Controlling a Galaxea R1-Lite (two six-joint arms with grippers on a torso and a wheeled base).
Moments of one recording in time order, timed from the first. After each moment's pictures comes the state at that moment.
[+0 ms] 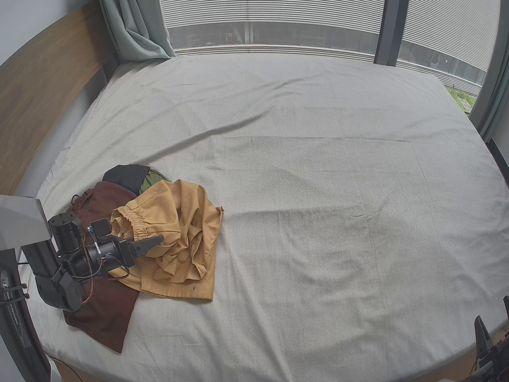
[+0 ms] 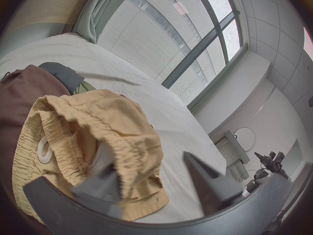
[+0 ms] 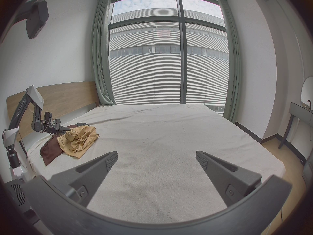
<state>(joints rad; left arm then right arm) 0.06 2.20 -0.46 -1.50 -0.83 -0.34 0.00 0.02 -0.02 0.00 0.02 0.00</state>
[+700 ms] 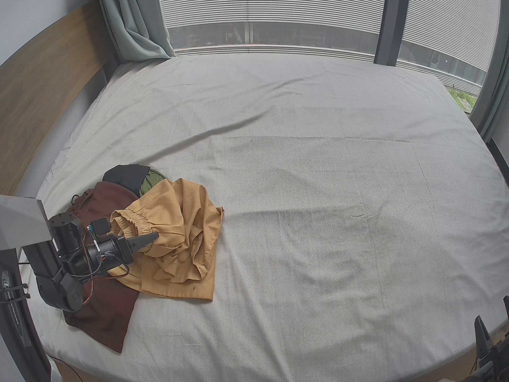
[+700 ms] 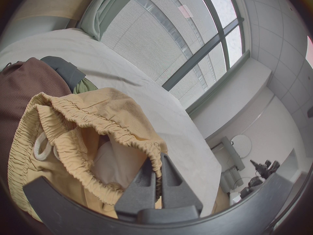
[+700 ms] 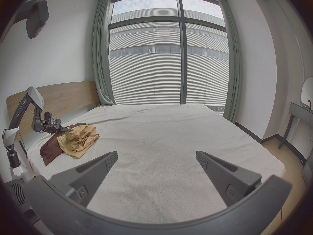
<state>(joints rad) 0.06 2.21 -0.47 -1.54 -0.84 -0.43 0.00 0.02 -0.02 0.00 0.02 0.00</state>
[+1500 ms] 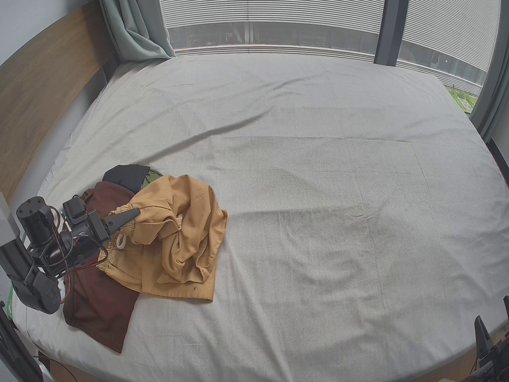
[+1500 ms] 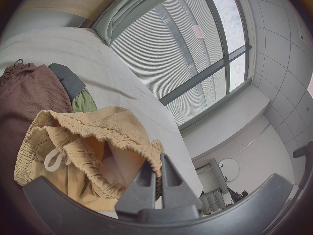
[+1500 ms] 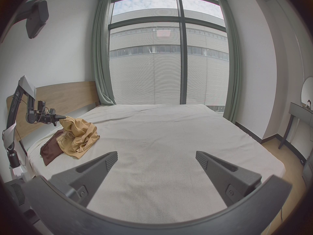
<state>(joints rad) 0.08 1.94 -0.36 -1.54 -0.81 -0.74 0.00 0.02 -0.02 0.00 0.02 0.00</state>
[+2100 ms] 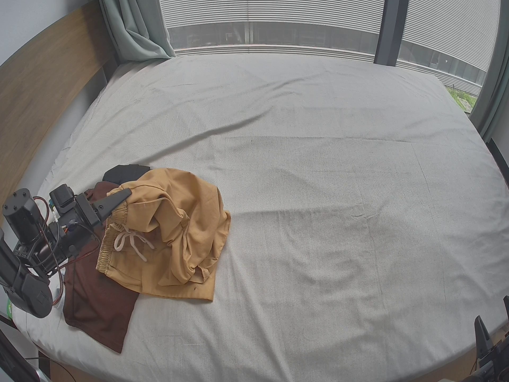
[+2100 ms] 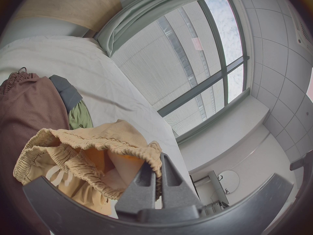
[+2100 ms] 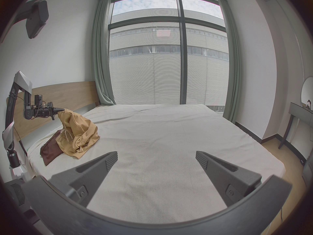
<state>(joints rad) 0.03 1.80 -0.34 -1.54 -0.67 -0.85 0.00 0.02 -0.02 0.00 0.02 0.00</state>
